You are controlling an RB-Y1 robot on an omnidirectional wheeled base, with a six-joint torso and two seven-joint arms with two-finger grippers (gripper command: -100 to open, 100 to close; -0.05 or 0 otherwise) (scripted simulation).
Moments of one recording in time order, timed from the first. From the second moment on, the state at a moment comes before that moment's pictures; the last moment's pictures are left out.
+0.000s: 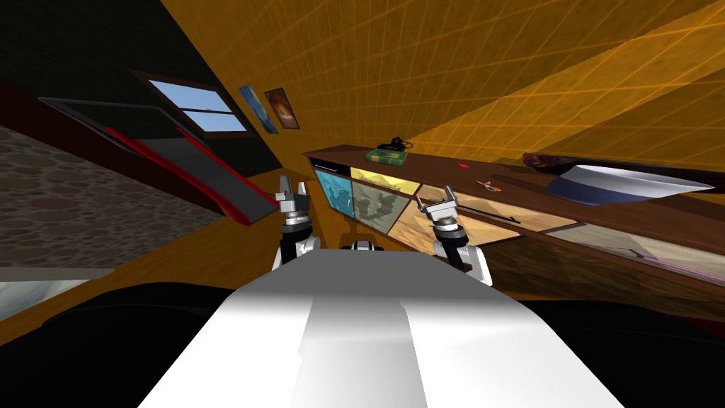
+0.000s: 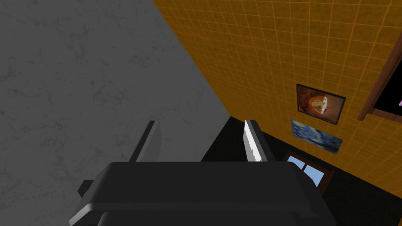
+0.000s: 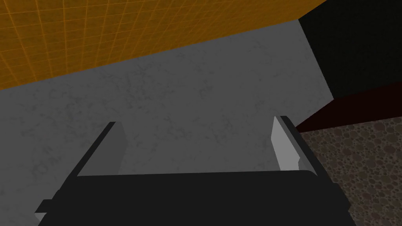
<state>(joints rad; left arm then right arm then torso) 0.51 -0.01 0.01 -2.36 -0.01 -0.46 0.07 0.39 -0.19 -0.40 -2.11 0.62 -0.81 0.95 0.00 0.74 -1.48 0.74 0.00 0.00</state>
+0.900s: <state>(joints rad) 0.51 -0.01 0.01 -2.36 -0.01 -0.46 0.07 0.38 -0.16 -0.55 -2.03 0.85 -0.91 1.17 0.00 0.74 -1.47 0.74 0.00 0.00</state>
